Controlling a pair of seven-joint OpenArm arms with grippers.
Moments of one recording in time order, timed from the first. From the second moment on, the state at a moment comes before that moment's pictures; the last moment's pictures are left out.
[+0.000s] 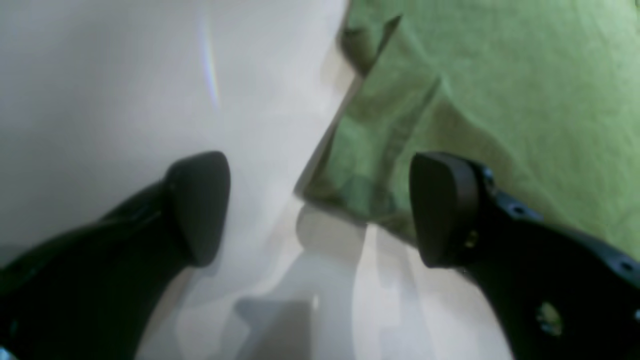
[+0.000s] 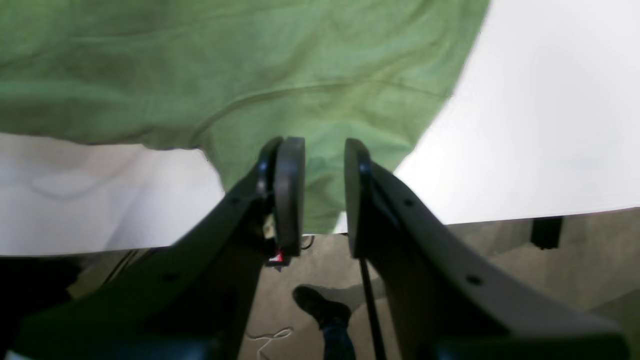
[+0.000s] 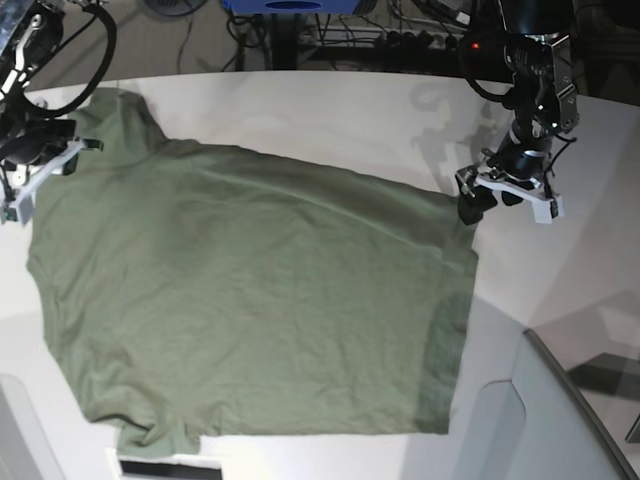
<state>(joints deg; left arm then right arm) 9.2 -12.6 -19.3 65.8 -31.3 -17.4 18.2 -13.8 0.3 35.4 111.3 14.8 25.3 -75.5</state>
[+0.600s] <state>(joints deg) 4.3 -11.9 -14.0 59.1 -32.5 -18.1 17.4 -13.8 0.5 35.4 111.3 14.8 25.3 -75.5</state>
